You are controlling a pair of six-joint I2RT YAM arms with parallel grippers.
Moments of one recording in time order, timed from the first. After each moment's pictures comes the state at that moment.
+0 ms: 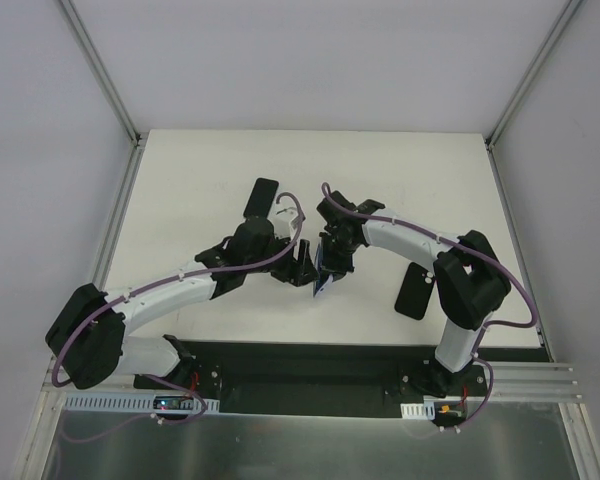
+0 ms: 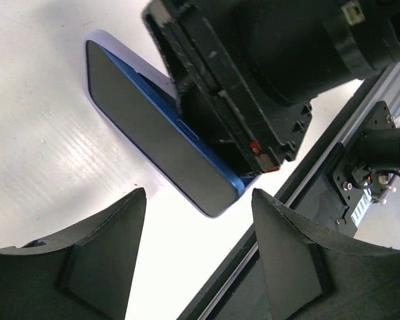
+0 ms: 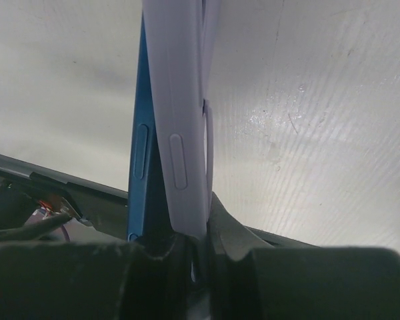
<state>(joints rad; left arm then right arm) -0.76 1.28 0.72 -0.02 0.32 -0.49 0.73 1.79 1.28 -0.84 -0.26 0.76</state>
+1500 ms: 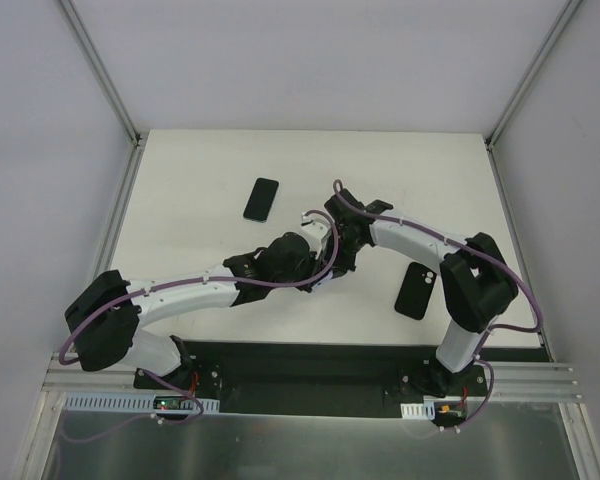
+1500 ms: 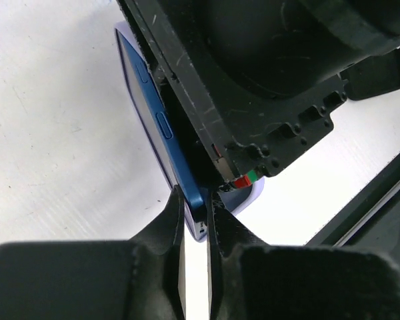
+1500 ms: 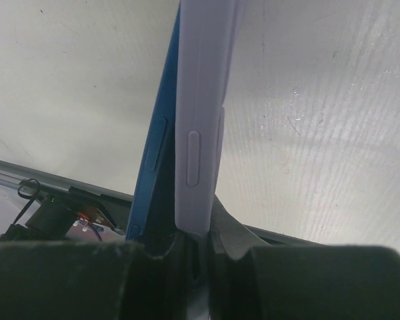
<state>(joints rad) -1.00 1.39 0.83 -0.10 -0.11 -0.34 0.70 1.76 1.25 -0.80 -0.26 0.87</state>
